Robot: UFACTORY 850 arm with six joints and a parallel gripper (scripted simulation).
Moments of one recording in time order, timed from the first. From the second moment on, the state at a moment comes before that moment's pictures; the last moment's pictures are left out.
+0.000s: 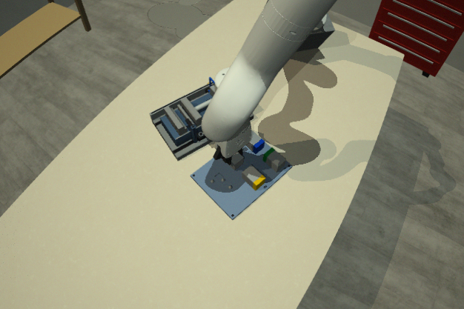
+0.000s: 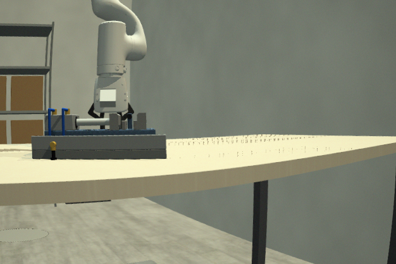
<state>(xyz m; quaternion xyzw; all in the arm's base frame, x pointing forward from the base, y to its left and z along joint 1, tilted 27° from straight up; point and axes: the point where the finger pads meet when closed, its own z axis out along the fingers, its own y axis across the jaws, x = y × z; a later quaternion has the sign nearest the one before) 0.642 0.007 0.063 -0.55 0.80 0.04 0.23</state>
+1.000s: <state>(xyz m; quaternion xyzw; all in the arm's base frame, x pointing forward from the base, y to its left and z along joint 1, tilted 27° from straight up) 0.624 -0.010 0.112 -0.55 0.80 0.04 0.23</state>
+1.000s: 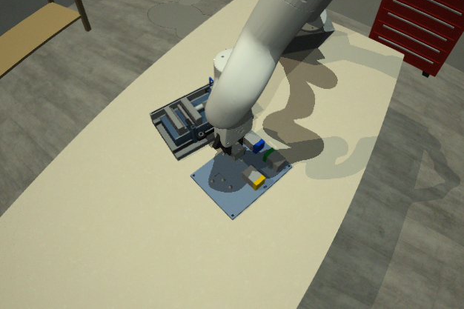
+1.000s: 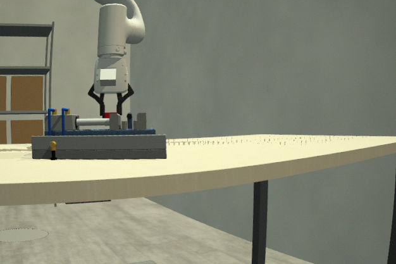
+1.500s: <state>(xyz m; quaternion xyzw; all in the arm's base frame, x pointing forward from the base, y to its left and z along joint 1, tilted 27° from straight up) 0.615 -0.020 0.139 -0.55 0.80 0.04 0.23</state>
